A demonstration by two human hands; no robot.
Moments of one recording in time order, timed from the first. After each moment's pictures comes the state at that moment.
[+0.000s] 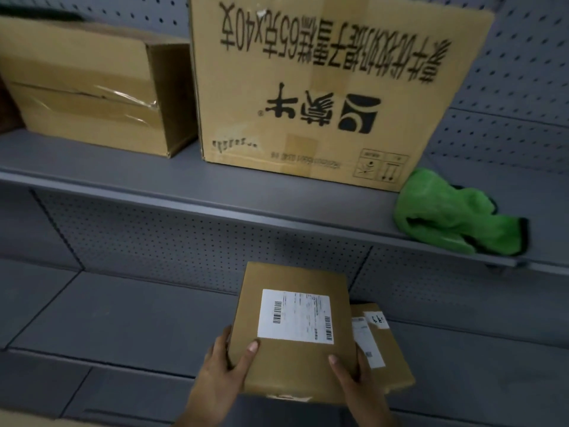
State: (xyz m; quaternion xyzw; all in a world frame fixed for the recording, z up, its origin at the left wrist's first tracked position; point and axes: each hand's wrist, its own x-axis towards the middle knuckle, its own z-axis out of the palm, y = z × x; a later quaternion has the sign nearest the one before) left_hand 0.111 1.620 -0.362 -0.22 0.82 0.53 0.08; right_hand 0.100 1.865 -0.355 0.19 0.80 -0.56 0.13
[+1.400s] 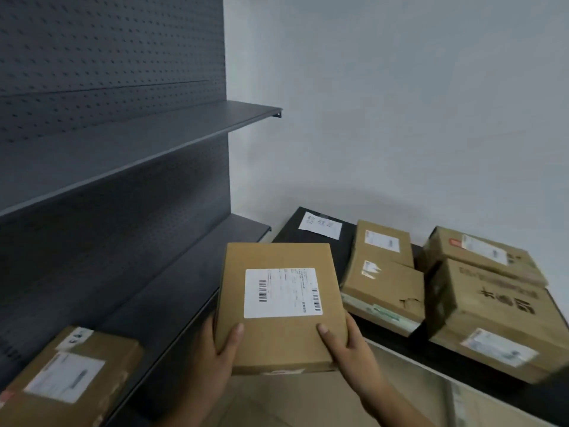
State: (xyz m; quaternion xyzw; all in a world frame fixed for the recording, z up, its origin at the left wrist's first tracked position) left_hand 0.305 1.996 -0.289 0.32 0.77 0.47 0.28; right_hand 0.534 2.109 -0.275 0.52 0.58 -0.55 -0.29
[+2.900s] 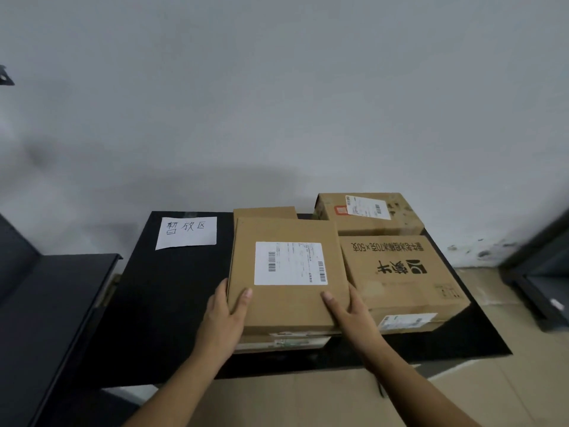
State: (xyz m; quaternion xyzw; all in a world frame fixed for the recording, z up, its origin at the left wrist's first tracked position) left_hand 0.475 2.415 -0.343 0.56 0.65 0.32 0.40; right_hand 0.735 2.381 -0.317 0.68 0.42 -0.47 -0.39
